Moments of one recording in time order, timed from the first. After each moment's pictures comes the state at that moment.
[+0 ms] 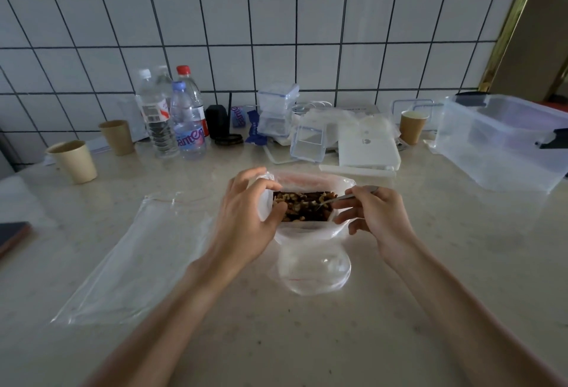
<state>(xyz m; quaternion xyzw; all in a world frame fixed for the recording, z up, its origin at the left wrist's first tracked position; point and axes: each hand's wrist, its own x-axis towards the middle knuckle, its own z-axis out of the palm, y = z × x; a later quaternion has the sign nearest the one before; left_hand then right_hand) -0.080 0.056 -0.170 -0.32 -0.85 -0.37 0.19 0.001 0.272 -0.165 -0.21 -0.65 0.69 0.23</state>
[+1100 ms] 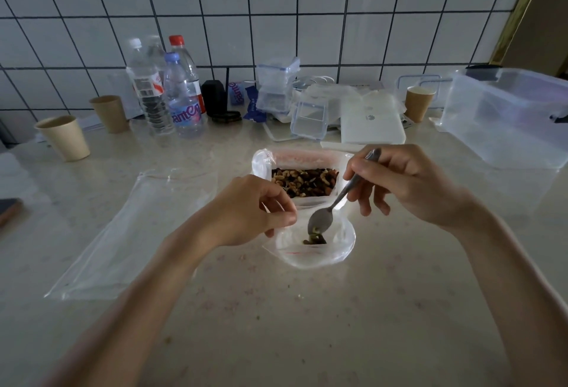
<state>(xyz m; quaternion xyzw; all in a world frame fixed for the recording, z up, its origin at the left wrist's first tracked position) -0.070 0.046 -0.150 -0.36 -0.87 -0.33 -0.12 0.039 0.293 -0.122 0.13 -0.83 0.52 0.13</state>
